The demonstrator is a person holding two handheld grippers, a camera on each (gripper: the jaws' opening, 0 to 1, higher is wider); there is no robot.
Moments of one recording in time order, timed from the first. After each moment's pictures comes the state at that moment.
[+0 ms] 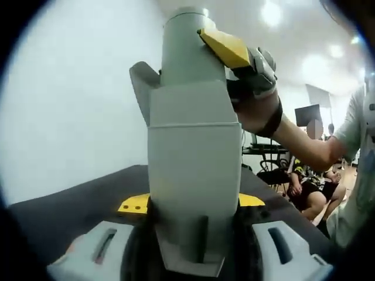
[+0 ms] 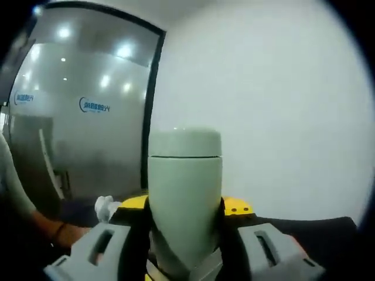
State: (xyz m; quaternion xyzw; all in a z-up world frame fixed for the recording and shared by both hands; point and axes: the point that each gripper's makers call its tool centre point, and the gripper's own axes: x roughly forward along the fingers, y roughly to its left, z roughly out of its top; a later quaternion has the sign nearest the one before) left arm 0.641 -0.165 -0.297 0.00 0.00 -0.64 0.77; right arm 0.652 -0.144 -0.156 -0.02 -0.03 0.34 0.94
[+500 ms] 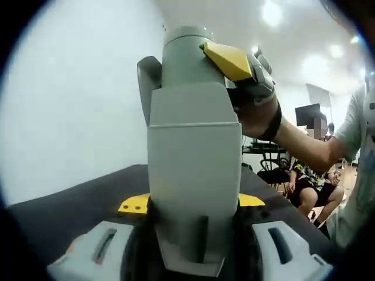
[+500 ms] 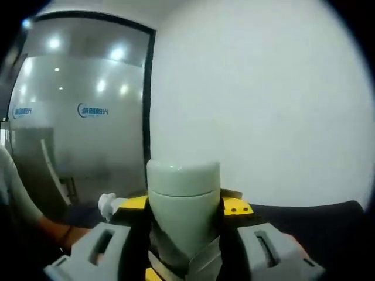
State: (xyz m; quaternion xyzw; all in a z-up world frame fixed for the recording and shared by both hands) left arm 0.645 -0.165 -0.298 0.00 0.00 -0.63 0.77; right arm 0.649 -0.152 -0.170 0.01 0.00 0.35 0.94
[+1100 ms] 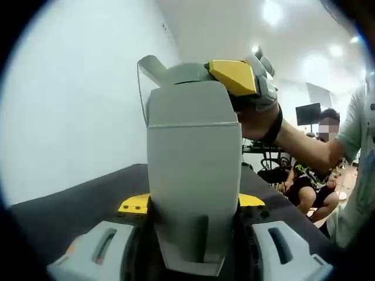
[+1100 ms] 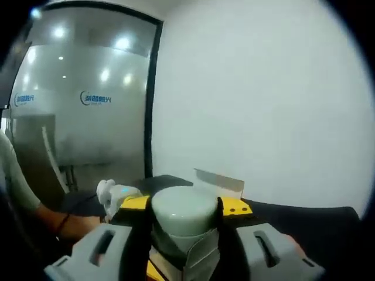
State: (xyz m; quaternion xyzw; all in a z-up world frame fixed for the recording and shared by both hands) left arm 0.647 -0.164 -0.299 0.00 0.00 -0.63 0.77; right arm 0.645 -0.150 -0.183 -0.01 0.01 0.36 0.93
